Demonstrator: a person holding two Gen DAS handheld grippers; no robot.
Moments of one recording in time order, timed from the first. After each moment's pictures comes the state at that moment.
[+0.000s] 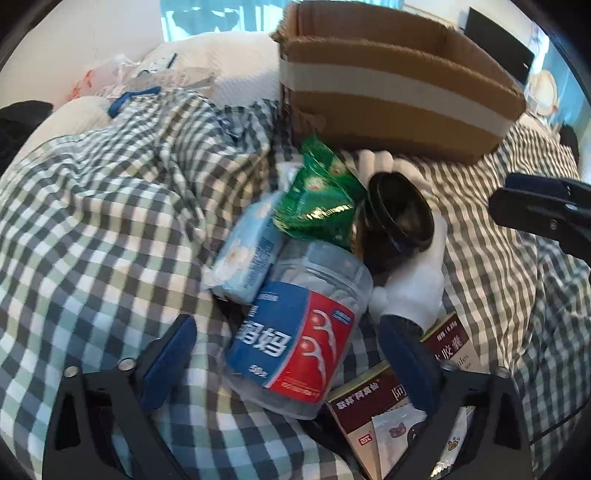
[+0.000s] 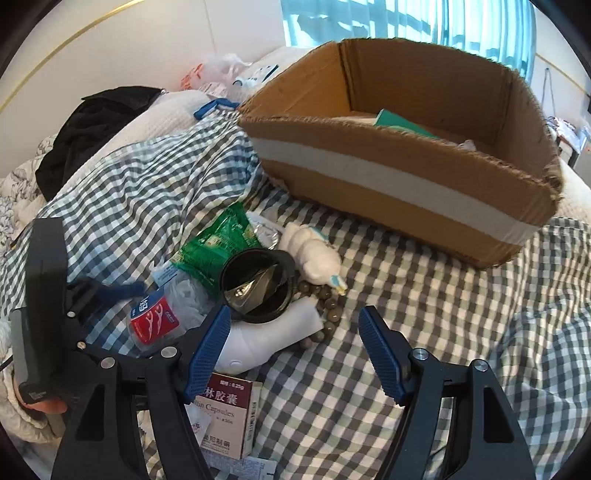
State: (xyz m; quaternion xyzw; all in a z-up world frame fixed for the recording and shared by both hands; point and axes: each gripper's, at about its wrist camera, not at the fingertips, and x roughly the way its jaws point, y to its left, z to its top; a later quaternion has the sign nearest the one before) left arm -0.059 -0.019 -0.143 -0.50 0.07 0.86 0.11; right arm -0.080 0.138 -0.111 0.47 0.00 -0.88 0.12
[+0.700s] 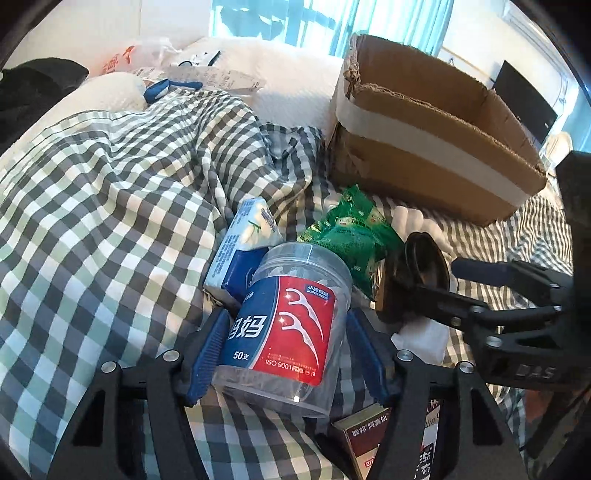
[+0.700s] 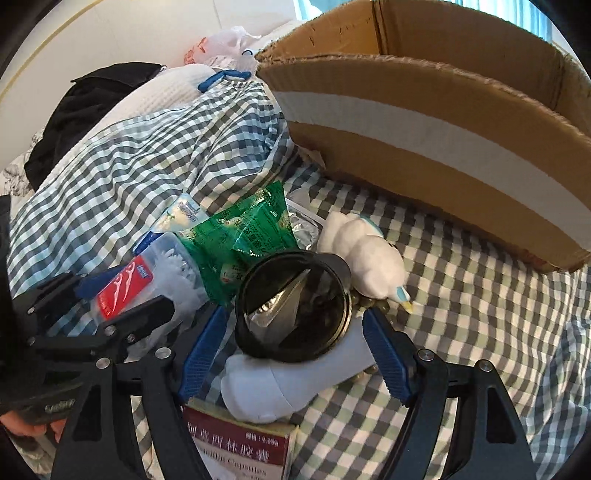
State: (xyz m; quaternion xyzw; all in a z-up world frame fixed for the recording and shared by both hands) left arm -0.077 -0.054 -0.127 -0.47 -0.03 0.88 0.08; right arm -0.122 0.100 -0.155 0.50 -0.01 -0.85 0.14
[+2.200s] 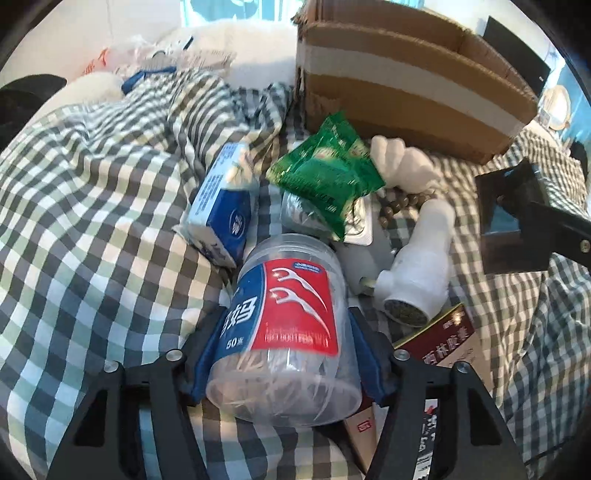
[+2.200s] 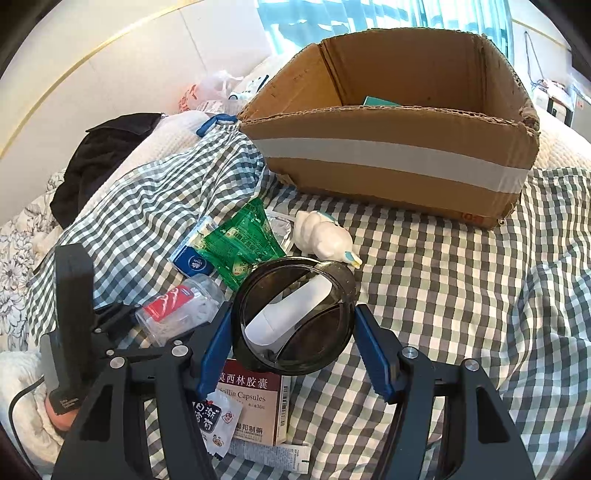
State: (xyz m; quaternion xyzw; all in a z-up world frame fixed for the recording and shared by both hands) left arm -0.052 -0.025 -0.146 -0.51 0.03 0.86 0.08; right arm -0.052 0.148 -0.110 0.46 -0.08 -0.88 0.12
